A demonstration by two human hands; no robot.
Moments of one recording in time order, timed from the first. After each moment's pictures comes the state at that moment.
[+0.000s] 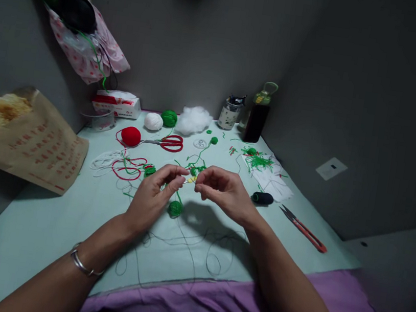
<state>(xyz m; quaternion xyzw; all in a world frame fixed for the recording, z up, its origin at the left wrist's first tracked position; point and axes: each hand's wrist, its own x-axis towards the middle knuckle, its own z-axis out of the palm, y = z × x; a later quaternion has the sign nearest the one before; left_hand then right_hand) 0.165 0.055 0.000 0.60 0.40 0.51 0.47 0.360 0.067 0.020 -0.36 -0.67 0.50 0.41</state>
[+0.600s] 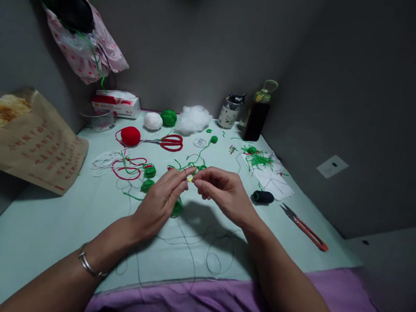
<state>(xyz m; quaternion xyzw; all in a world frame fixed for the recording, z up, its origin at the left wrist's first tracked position) 0.171 0.053 -0.007 0.71 0.36 0.48 0.36 0.355 0.061 0.023 -0.36 -0.67 0.49 0.43</state>
